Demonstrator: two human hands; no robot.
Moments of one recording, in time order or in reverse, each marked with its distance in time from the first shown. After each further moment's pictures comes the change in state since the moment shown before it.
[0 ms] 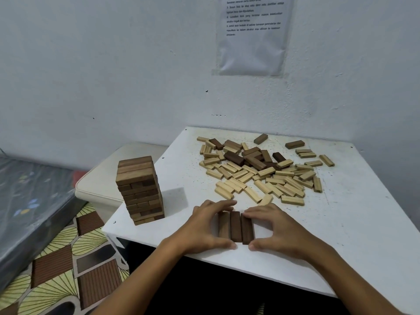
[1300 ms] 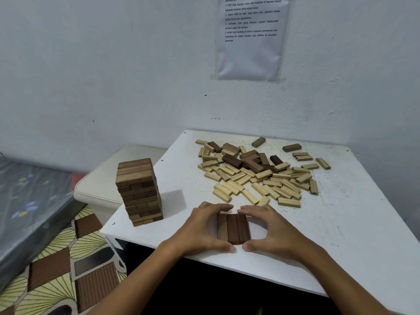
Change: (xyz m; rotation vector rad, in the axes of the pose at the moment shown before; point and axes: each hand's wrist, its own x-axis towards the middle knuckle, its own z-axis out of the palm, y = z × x) left_hand 0.000 0.000 0.002 -0.013 0.040 0.018; right_hand 0.001 -0.002 0.005 0.033 0.066 -0.019
